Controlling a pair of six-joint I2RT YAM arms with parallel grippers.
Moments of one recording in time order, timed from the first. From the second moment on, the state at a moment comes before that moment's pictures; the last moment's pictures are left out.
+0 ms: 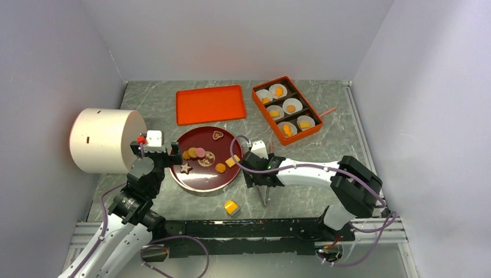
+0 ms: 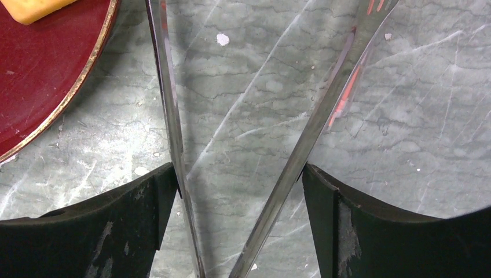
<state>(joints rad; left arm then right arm) -0.49 0.42 0.48 -0.19 -0.49 -0.05 1.02 1.57 0.85 -0.44 0.44 0.65</state>
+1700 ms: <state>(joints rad) -0.49 0.48 0.48 -0.21 -0.48 -0.05 0.44 1.63 1.09 -0.41 0.05 0.27</state>
